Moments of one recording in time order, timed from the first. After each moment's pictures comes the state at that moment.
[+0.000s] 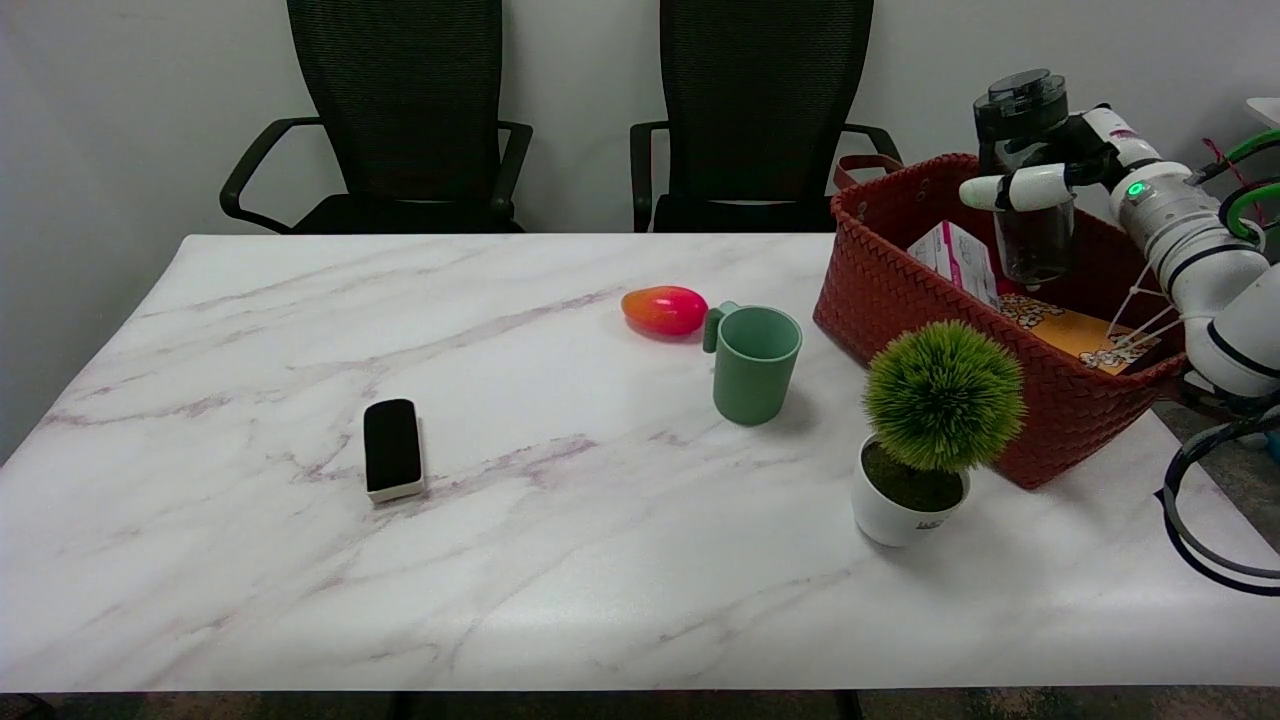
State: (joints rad) arm 0.22 -0.64 -1.51 1.23 2.58 0.21 -1.01
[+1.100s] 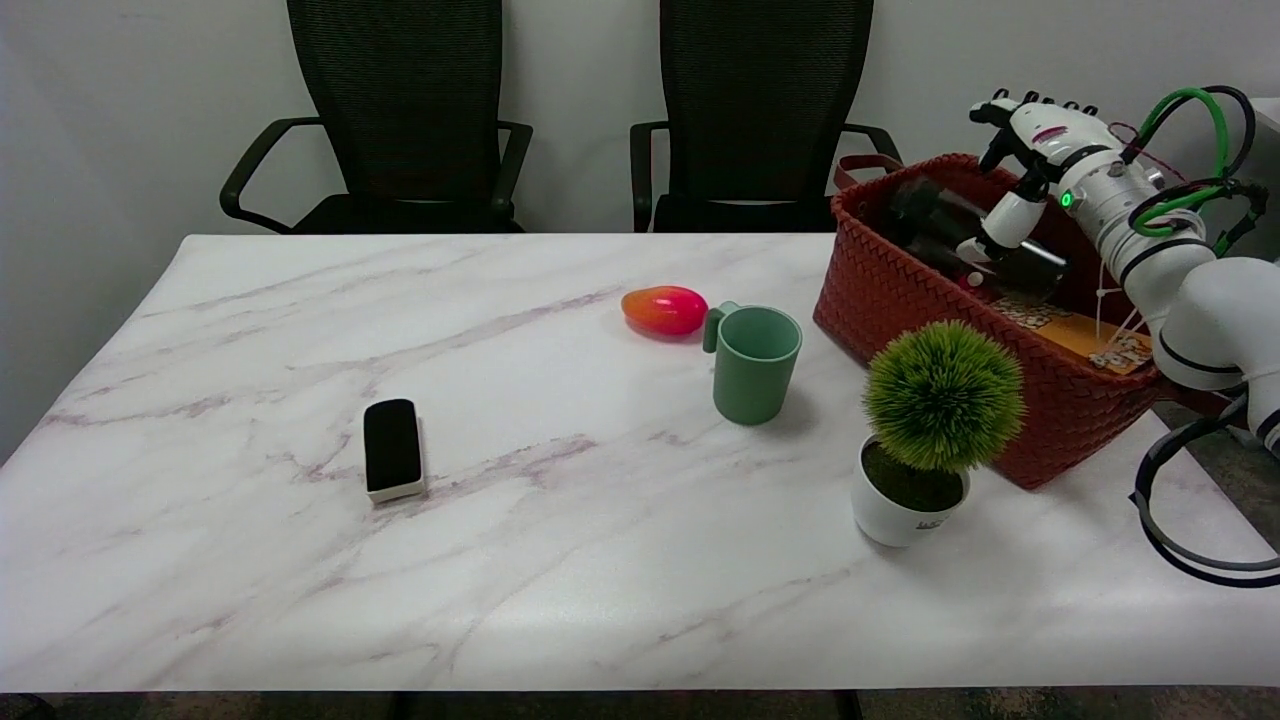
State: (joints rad) arm 0.30 -0.64 -1.67 1.24 2.19 0.20 -1.13
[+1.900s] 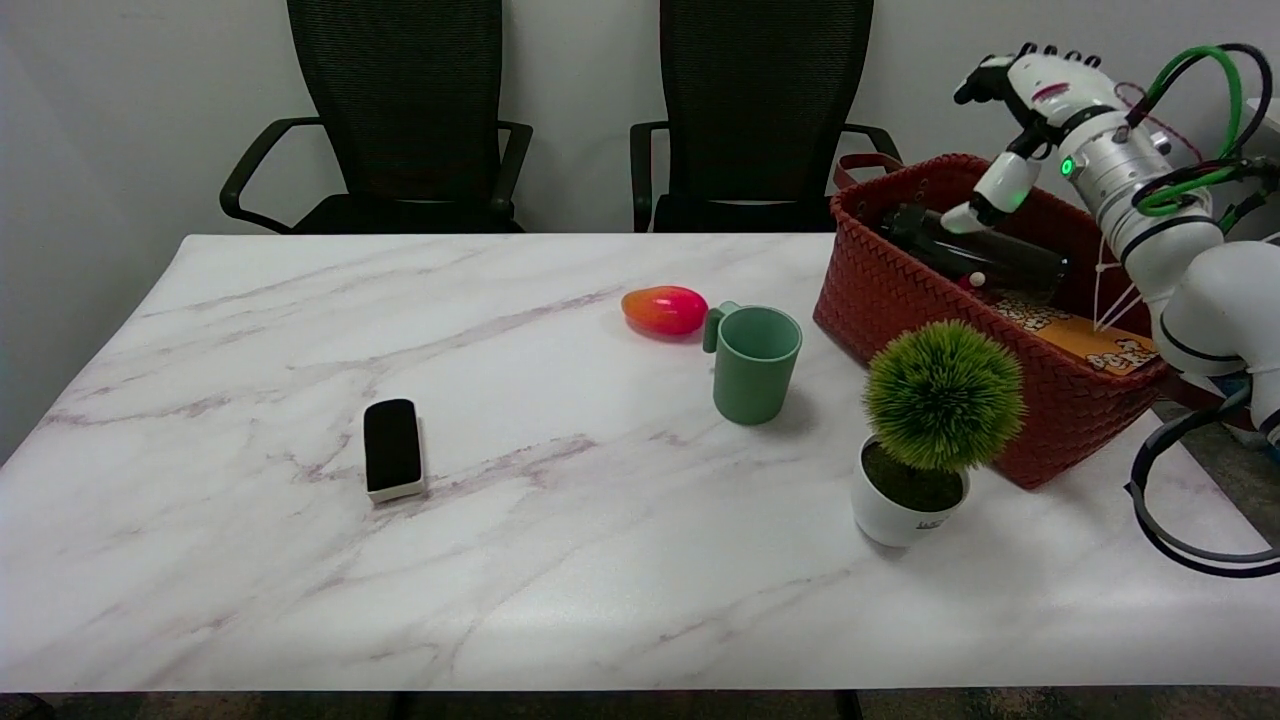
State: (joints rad) arm 0.29 -0.64 -1.63 1.34 2.13 0.22 -1.10
